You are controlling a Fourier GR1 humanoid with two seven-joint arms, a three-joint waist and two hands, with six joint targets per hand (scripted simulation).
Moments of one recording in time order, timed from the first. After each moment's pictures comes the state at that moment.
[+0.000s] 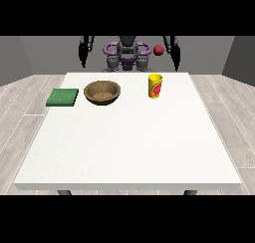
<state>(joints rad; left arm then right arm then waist) 0.03 0.12 0.01 -1.54 -0.04 0.01 -0.01 -0.02 -0.08 0.01 -1.56 0.02 -0.02 -0.01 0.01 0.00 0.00</state>
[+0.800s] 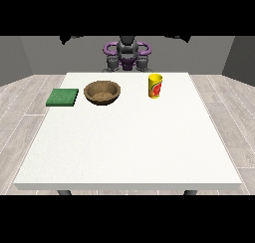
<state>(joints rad) -0.06 0.18 0.20 -1.68 0.21 -0.09 0.08 0.01 -0.24 -0.19 -1.66 -0.24 0.20 0.06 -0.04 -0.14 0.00</state>
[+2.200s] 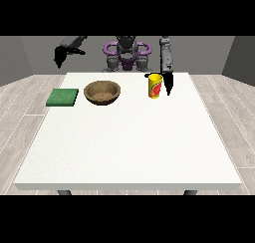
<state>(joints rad) -0.32 0.08 0.24 -0.94 0.03 0.01 -0.71 -0.13 -0.24 -0.24 -1.51 -0.21 0.30 -0.21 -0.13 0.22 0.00</state>
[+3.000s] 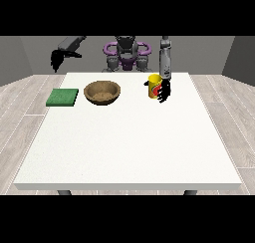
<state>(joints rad) -0.46 0.12 0.25 -0.63 -0.03 0.15 -0.94 -0.18 -0.27 -0.27 -1.44 -0.21 0.33 -0.26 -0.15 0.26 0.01</state>
